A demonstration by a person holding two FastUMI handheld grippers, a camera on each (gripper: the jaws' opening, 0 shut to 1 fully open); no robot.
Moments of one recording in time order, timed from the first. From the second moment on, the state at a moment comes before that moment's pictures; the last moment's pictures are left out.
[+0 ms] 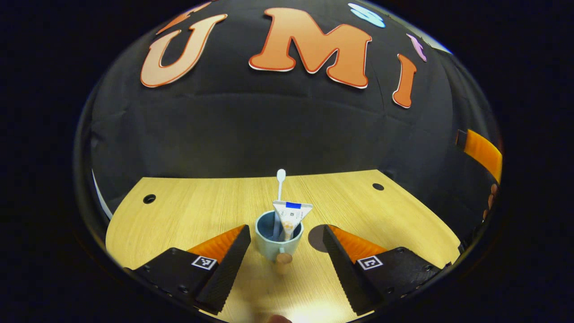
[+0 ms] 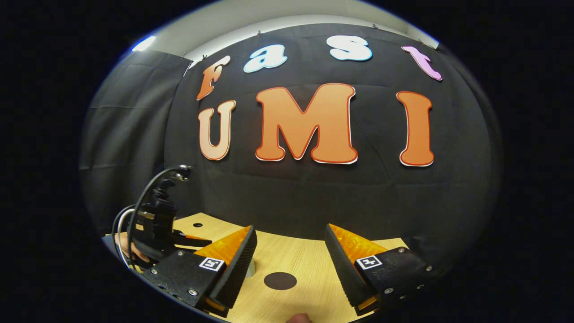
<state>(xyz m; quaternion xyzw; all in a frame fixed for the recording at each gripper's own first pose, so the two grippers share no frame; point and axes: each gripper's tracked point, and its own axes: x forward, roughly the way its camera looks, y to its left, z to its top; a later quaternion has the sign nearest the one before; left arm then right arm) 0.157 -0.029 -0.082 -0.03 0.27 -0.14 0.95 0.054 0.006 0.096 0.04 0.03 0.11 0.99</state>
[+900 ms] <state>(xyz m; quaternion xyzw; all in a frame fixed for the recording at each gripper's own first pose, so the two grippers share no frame) 0.161 -0.034 -0.188 0.00 0.49 -0.07 0.87 0.005 -0.036 0.071 0.07 0.00 0.09 0.99</state>
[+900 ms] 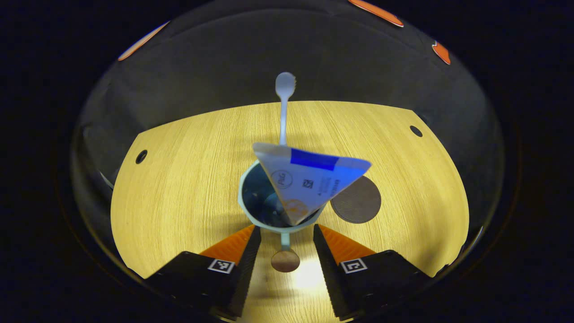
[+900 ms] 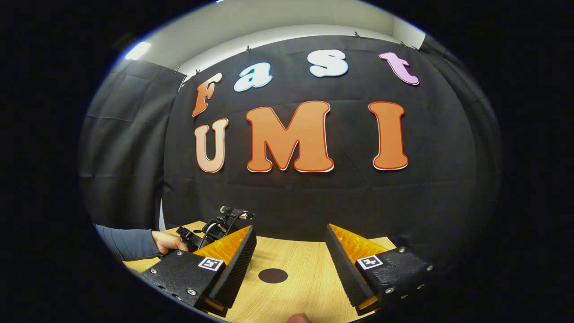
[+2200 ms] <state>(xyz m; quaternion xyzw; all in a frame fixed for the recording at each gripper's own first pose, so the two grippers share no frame) 0.169 -0.029 -0.173 -0.01 0.45 -0.09 0.89 -0.024 -0.077 0.045 0.11 0.00 0.05 0.99</state>
